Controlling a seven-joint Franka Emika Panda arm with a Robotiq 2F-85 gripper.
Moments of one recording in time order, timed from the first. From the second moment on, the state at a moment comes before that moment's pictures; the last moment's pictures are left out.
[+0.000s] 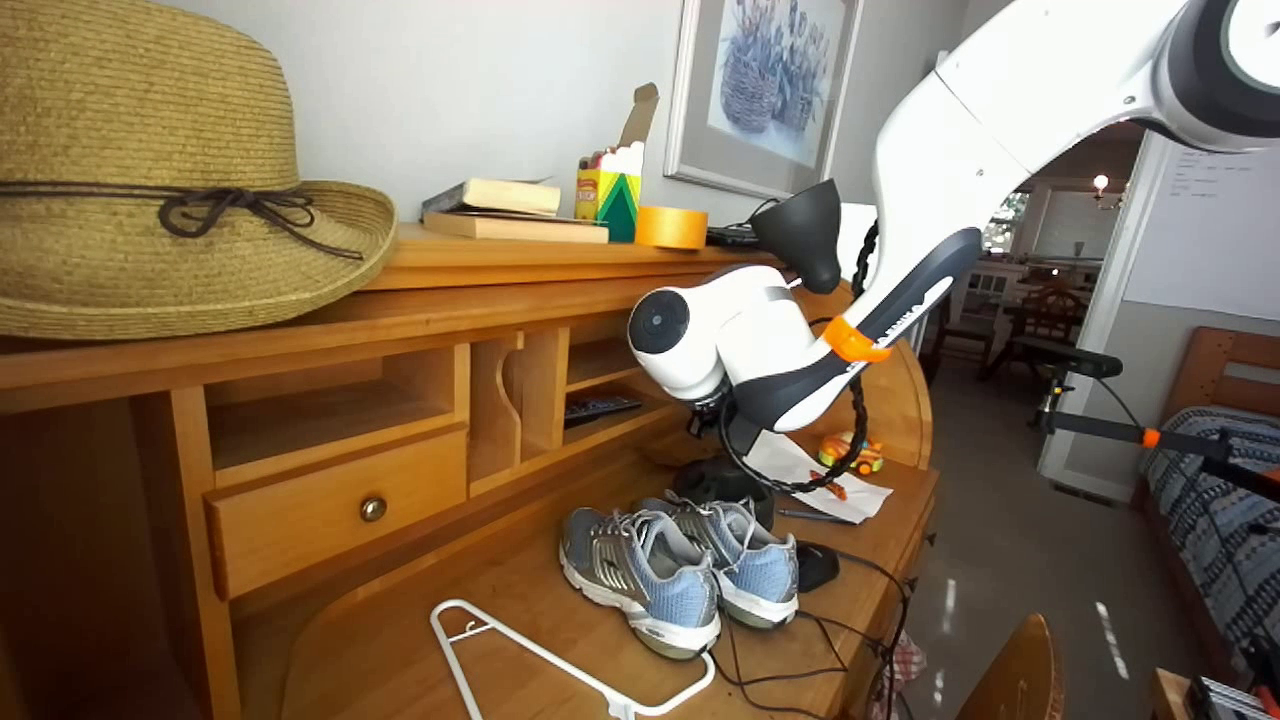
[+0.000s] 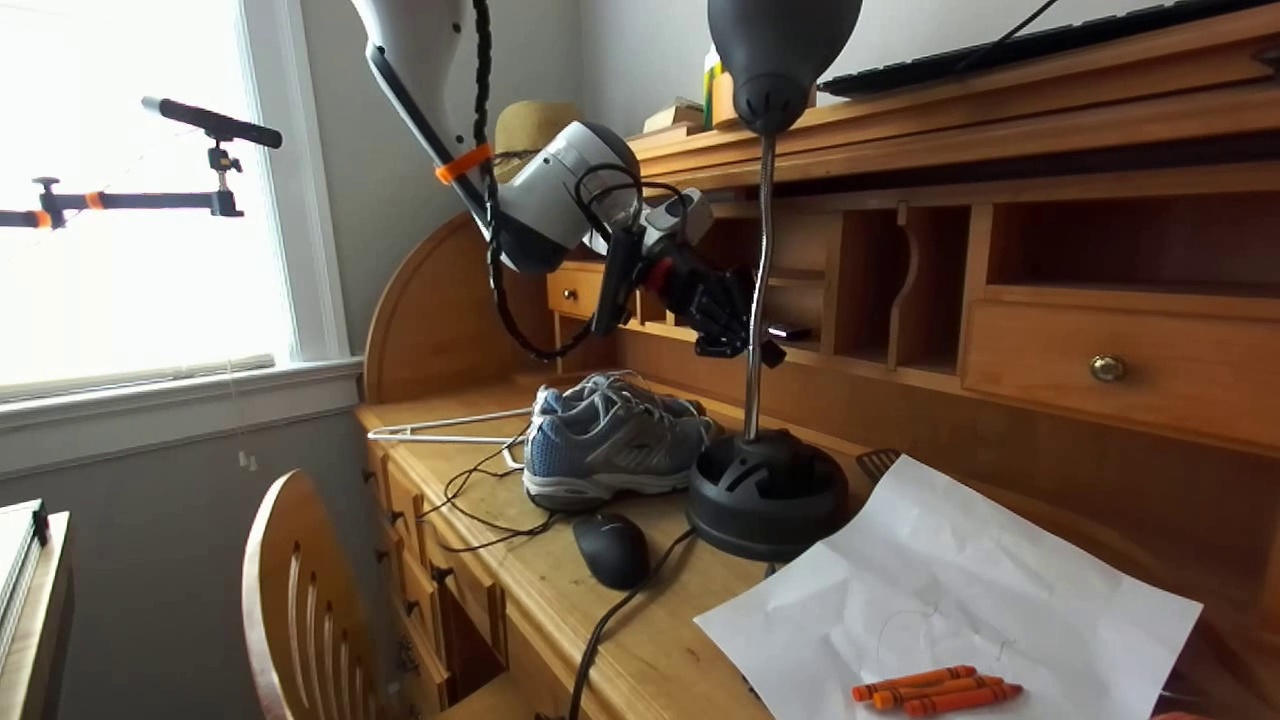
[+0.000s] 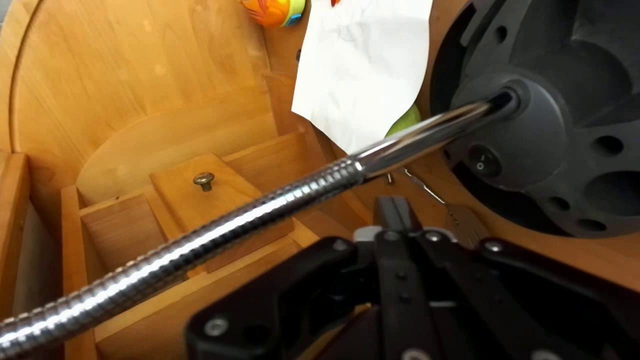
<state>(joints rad) 0.00 0.60 -0.14 -1.78 -1.25 2.17 0.90</state>
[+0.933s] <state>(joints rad) -0.05 0.62 -0.12 -1.78 -1.27 2.33 0.94</state>
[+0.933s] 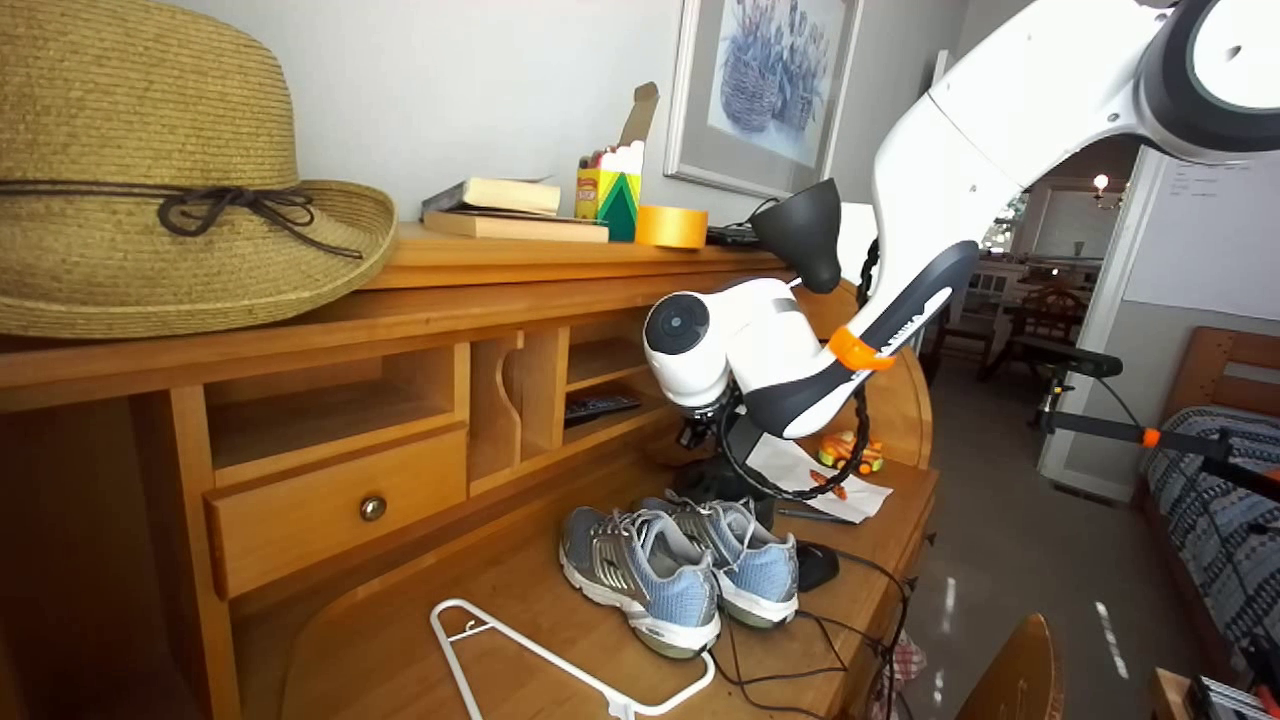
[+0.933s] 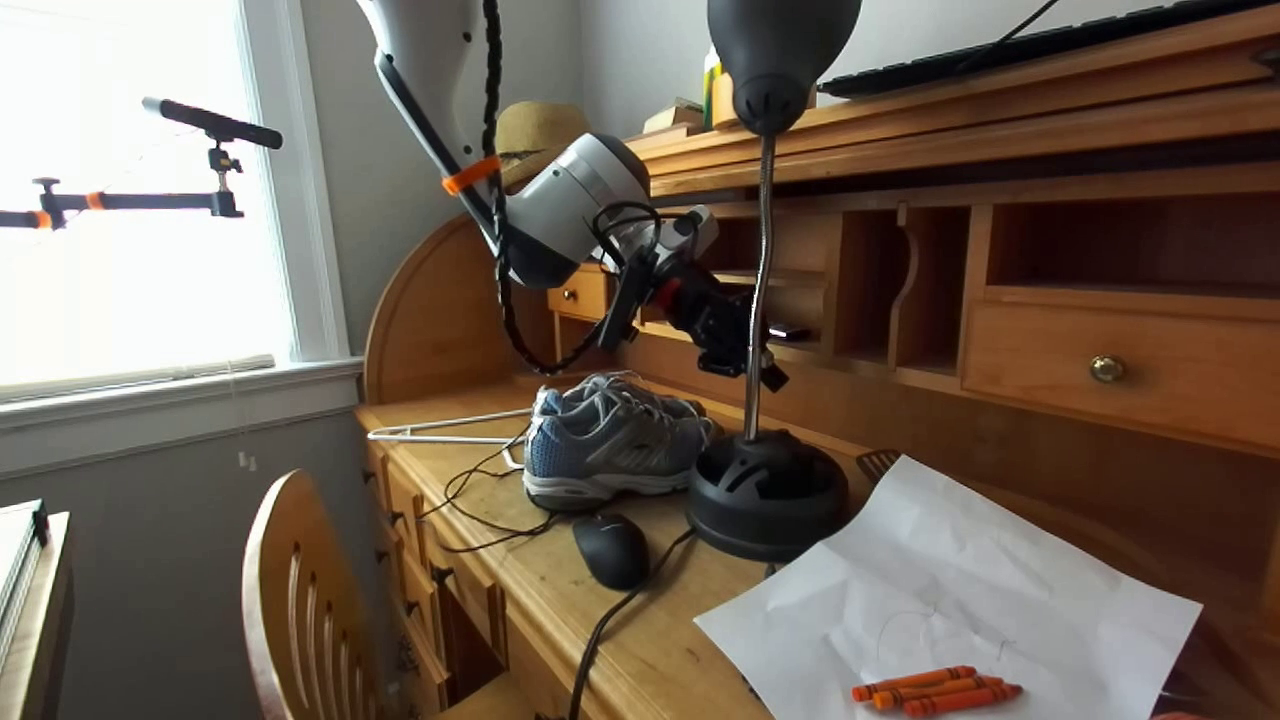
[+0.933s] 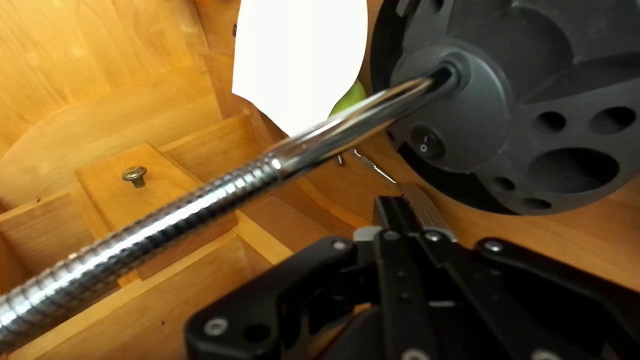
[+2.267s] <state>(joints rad) -0.10 0.66 -0.12 -1.78 -1.26 2.42 0.94</state>
